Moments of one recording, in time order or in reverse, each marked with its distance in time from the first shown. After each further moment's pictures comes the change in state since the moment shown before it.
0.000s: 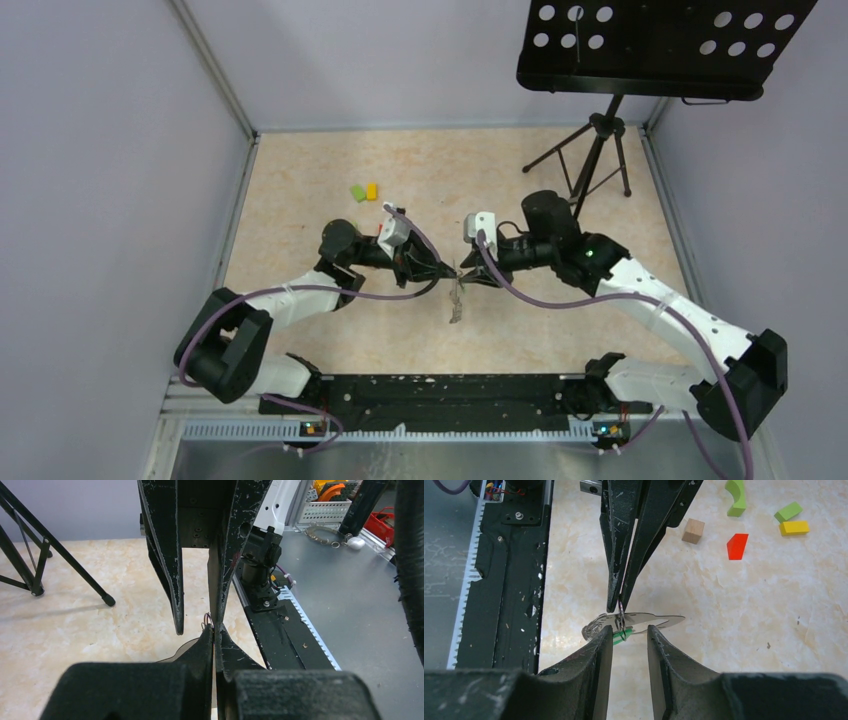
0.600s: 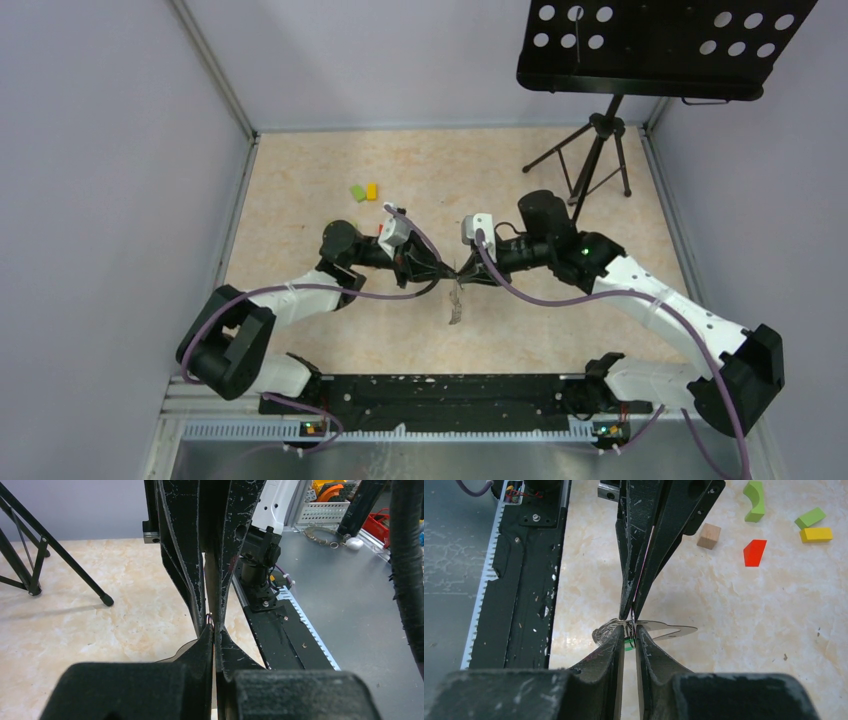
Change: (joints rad) left arm 0.000 0.018 -0.004 0.032 0.003 -0.022; right arm 0.000 0.028 0.000 0.000 -0.069 0.001
